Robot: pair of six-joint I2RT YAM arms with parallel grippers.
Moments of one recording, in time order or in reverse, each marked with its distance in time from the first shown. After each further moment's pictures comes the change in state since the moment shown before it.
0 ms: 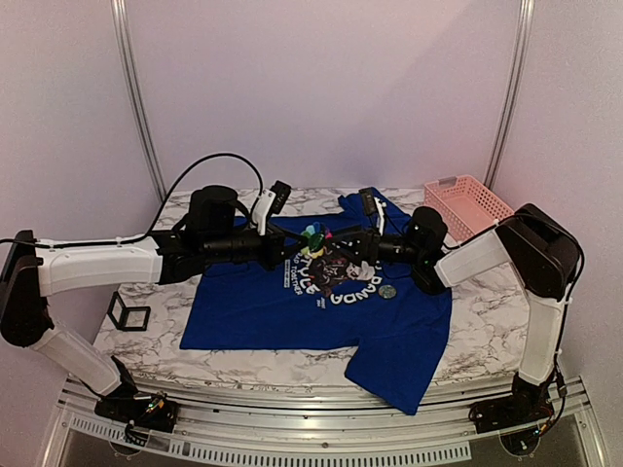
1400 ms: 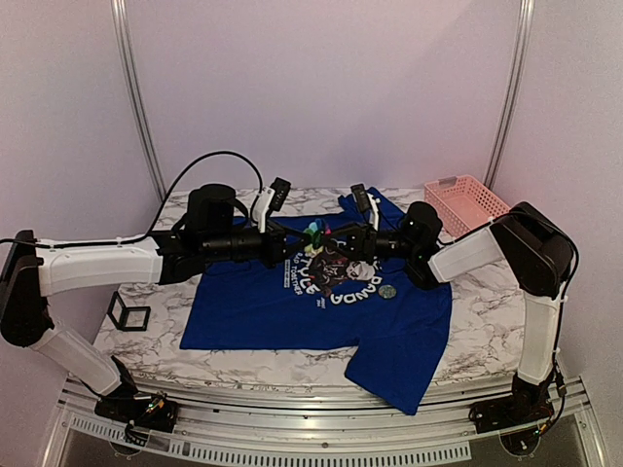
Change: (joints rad) left arm 0.000 0.001 -0.002 0.043 0.045 -0.038; right arm 0.013 0.040 0.079 0.011 -0.093 0.016
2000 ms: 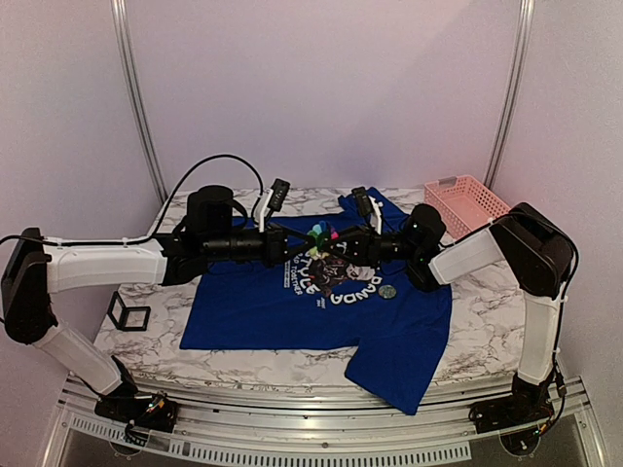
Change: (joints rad) left arm 0.030 0.027 -0.025 0.110 0.159 -0.131; right arm 0.000 -0.001 -0.020 0.084 -0.090 -0.010
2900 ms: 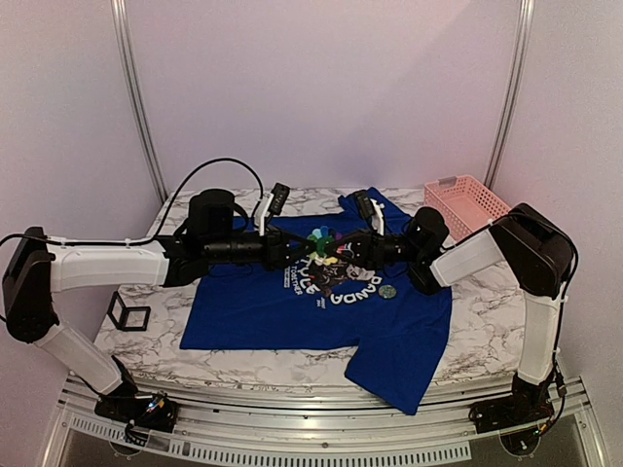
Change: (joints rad) left arm 0.010 0.013 -0.017 0.007 -0.008 0.024; right arm -0.010 0.000 -0.025 0.055 -0.040 0.107
